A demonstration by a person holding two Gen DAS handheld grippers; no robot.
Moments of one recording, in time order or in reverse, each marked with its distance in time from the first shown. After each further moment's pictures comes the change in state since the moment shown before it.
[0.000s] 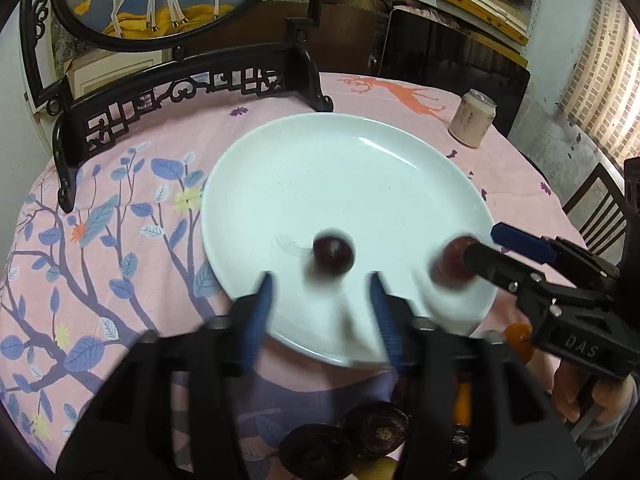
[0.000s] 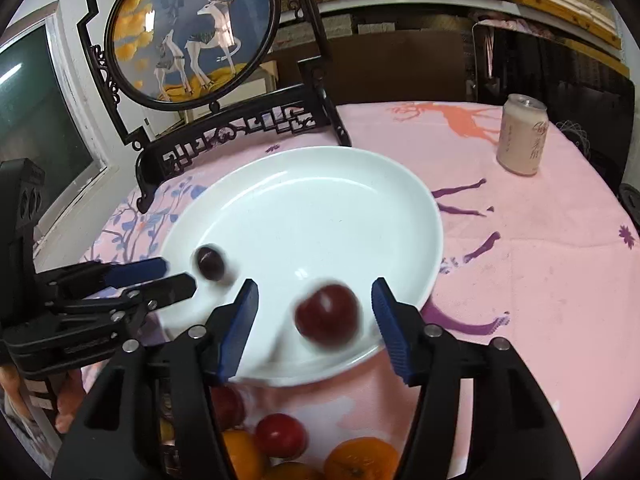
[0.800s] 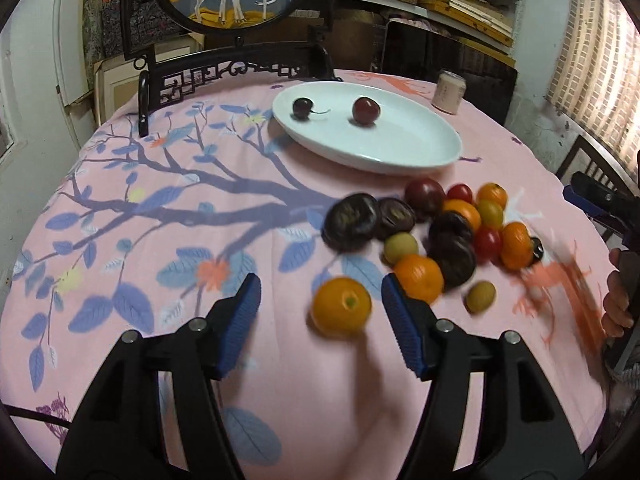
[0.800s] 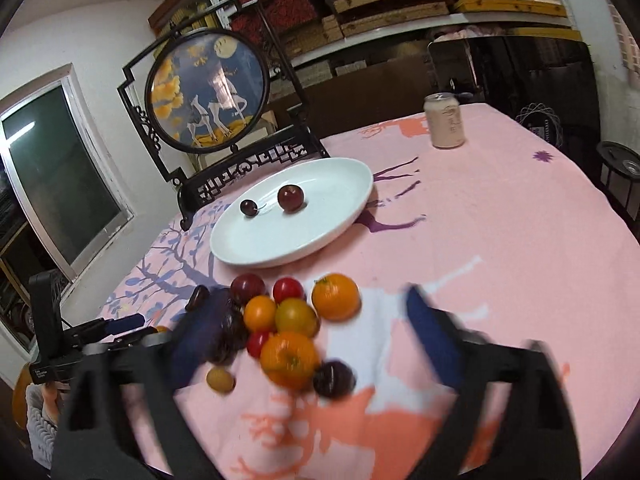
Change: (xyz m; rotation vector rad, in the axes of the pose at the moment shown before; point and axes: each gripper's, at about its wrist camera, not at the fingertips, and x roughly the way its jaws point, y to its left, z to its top) left arm -0.106 0.018 -0.148 0.031 -0.069 0.022; right arm -0.145 -0.025 -0.107 0.146 -0.179 0.081
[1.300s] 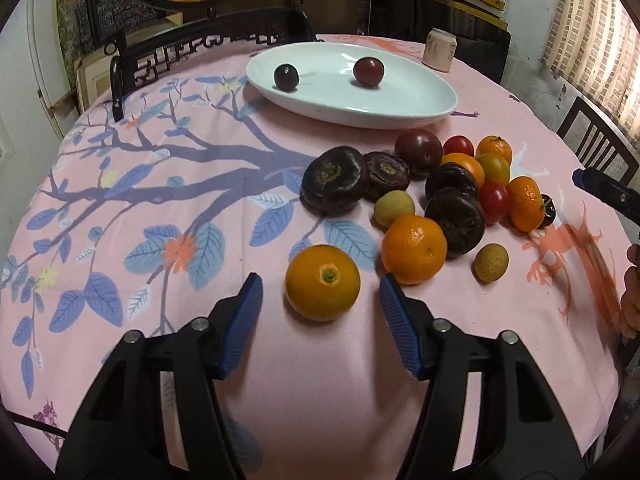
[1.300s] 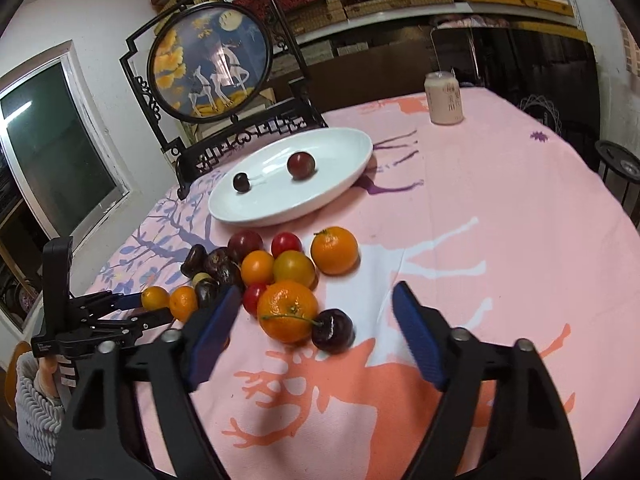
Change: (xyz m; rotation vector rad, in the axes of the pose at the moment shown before) left arm 0.029 -0.012 -0.003 0.058 0.115 0.000; right arm 0.005 0.004 -0.020 -0.029 0.104 -0.028
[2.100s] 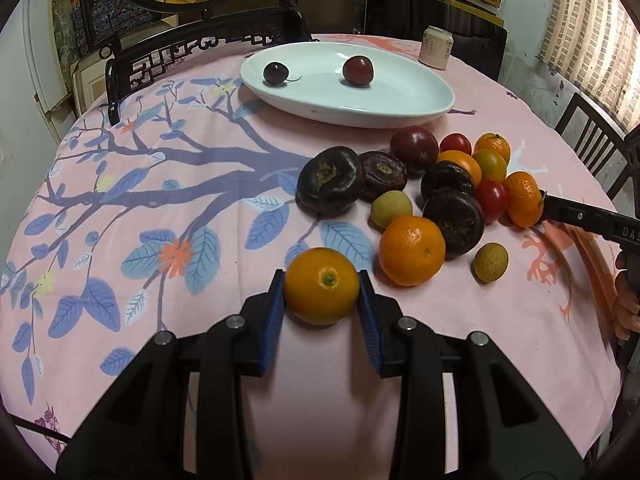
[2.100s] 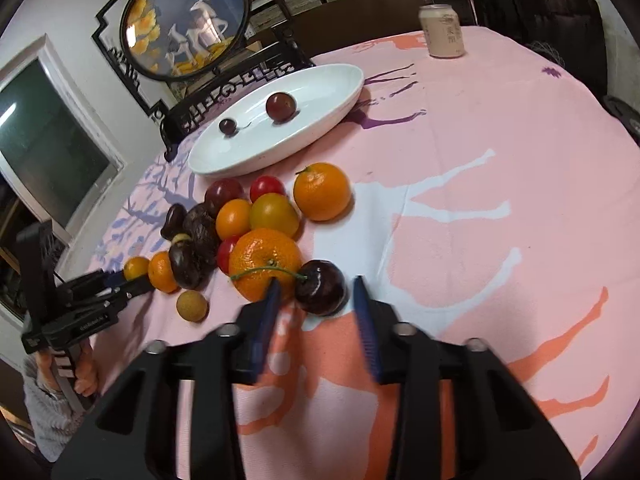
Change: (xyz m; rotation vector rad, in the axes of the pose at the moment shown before) left arm 0.000 -0.004 0.000 0.010 -0.001 -0.006; right arm 0.031 -0.020 -0.009 0.086 0.178 0.019
